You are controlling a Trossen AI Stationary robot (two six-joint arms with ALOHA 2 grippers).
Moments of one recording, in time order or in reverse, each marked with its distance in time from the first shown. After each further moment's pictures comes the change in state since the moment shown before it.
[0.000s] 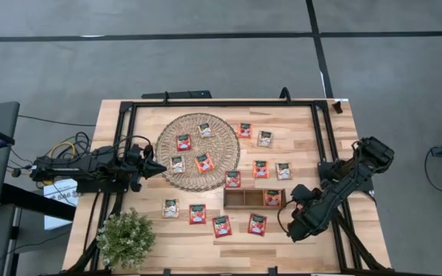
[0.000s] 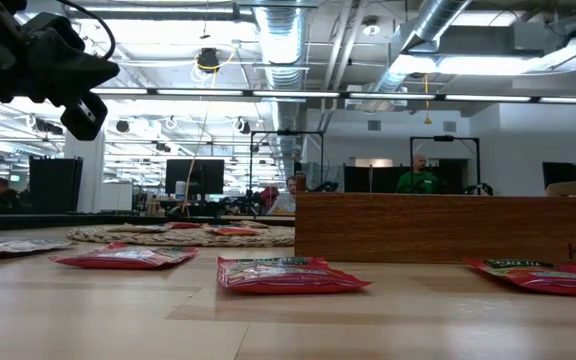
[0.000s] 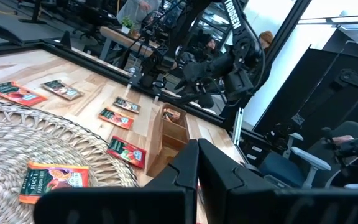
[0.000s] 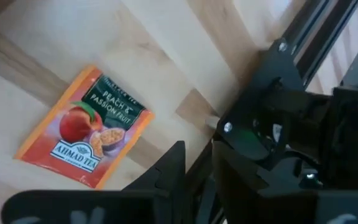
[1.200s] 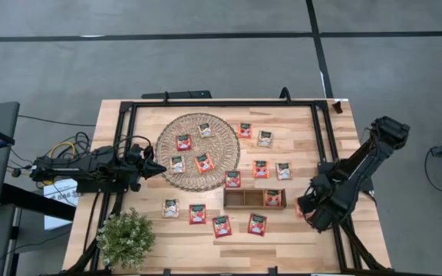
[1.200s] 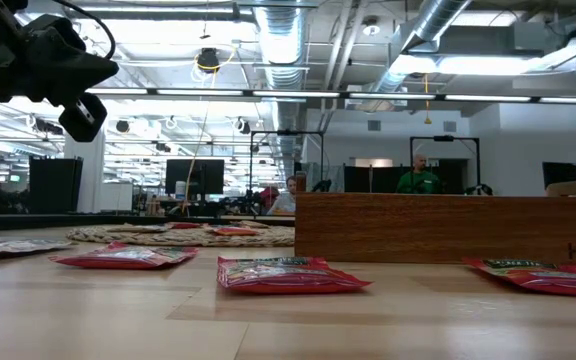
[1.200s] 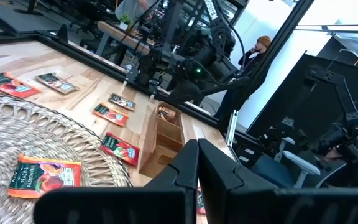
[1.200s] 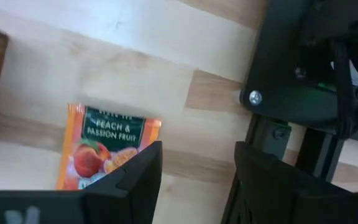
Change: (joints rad) left arm 0.000 0.000 0.000 0.005 0.004 -0.051; right arm 0.102 -0.366 -0.305 0.242 0.001 0.620
